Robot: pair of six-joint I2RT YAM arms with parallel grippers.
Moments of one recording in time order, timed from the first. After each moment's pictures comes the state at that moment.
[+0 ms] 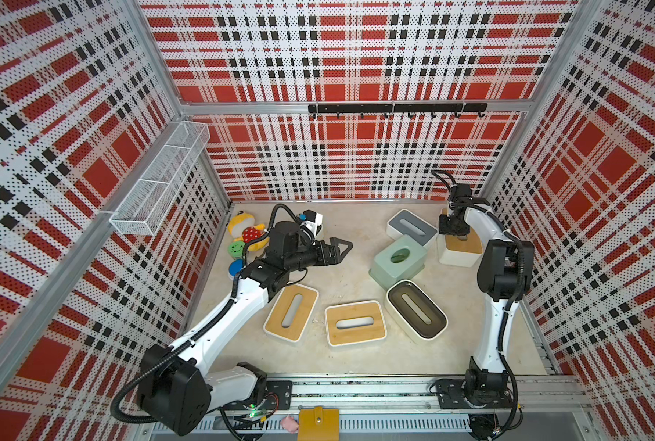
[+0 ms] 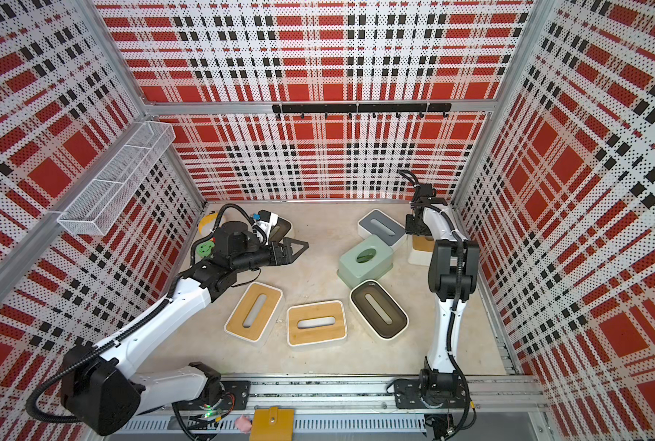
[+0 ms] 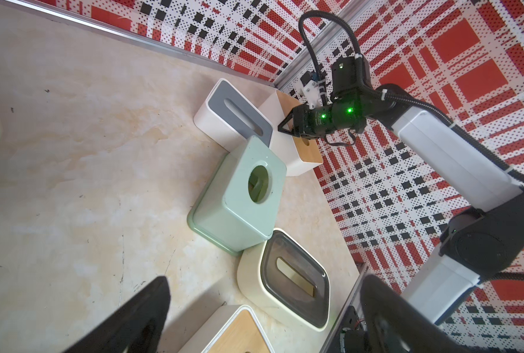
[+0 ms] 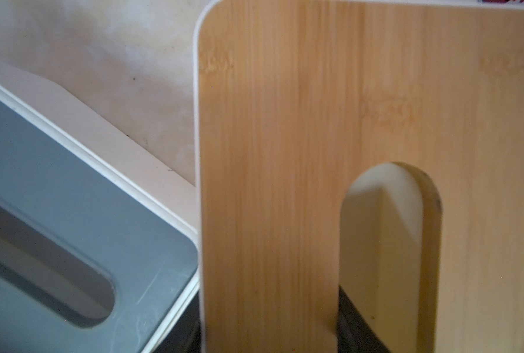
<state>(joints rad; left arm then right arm) -0.42 1.24 0.99 -0.16 0.49 -0.58 -0.04 2.20 1.93 -0.88 0.12 0.08</state>
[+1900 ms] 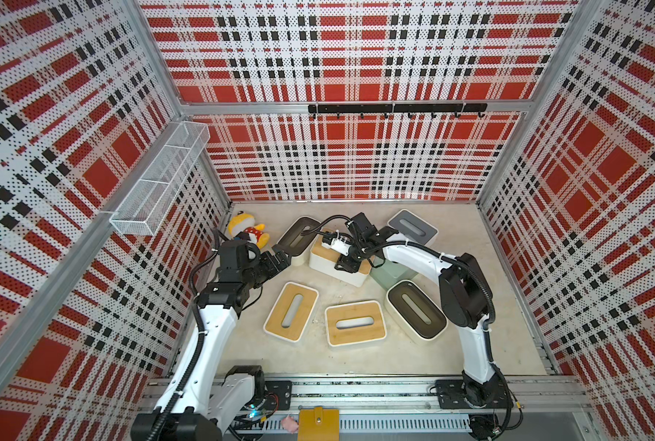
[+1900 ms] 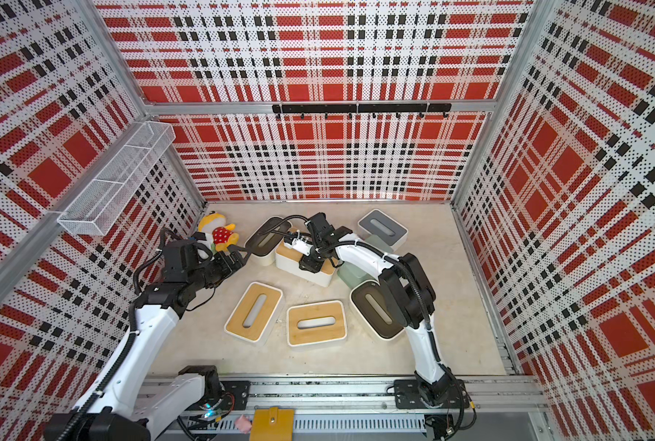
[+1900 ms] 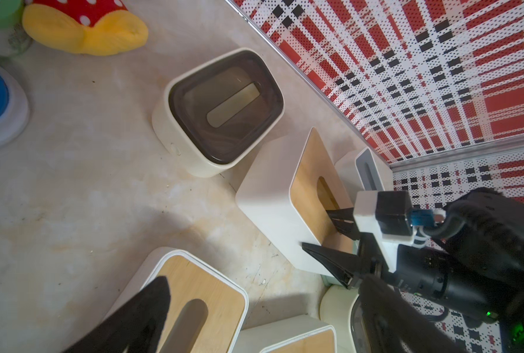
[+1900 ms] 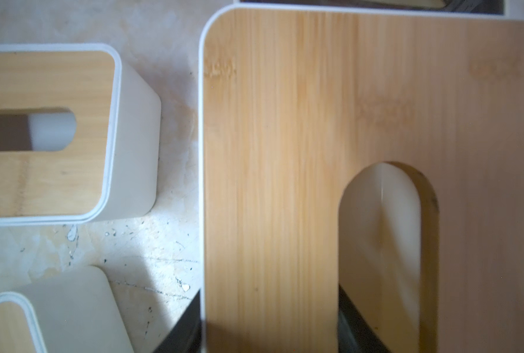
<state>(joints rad) 0.00 1.00 0.85 -0.49 0.36 -0.63 0.70 2.09 1.71 -0.62 -0.29 -0.48</state>
